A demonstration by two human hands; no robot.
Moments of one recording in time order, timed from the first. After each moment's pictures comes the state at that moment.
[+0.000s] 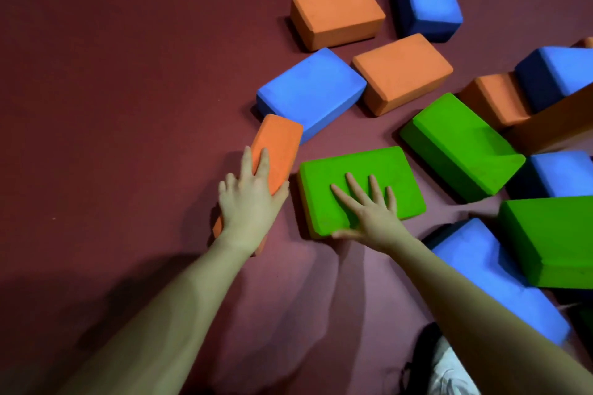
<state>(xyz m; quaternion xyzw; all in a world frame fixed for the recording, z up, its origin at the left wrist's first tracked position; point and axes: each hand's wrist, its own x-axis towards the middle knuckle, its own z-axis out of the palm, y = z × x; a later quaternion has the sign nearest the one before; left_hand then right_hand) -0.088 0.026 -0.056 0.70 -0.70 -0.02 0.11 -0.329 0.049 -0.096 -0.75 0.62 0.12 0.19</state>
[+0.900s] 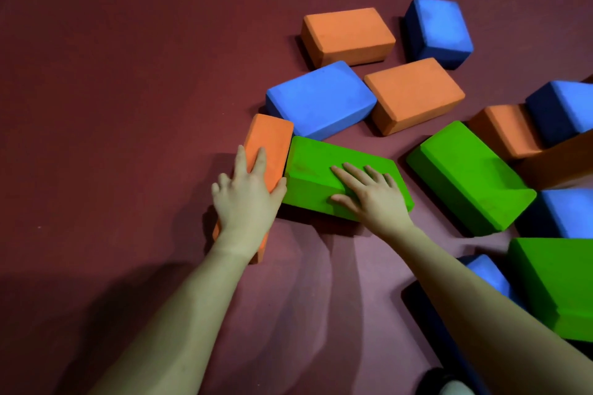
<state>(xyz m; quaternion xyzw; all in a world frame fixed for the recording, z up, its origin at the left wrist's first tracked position) -0.097 -0.006 -0.046 0.75 -0.64 -0.06 0.13 -0.321 -0.019 -0.074 -0.80 0.59 -0.02 0.04</state>
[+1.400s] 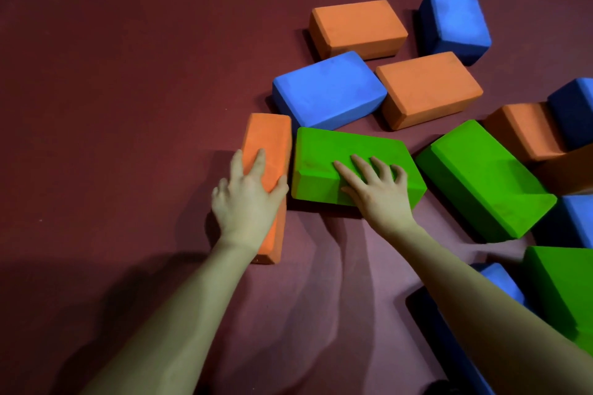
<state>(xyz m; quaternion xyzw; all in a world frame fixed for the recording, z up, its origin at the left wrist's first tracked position) -0.106 -0.004 -0.042 0.78 -0.59 -0.12 0.14 -0.332 -0.034 -0.100 -0.81 0.56 -0.09 -0.11</state>
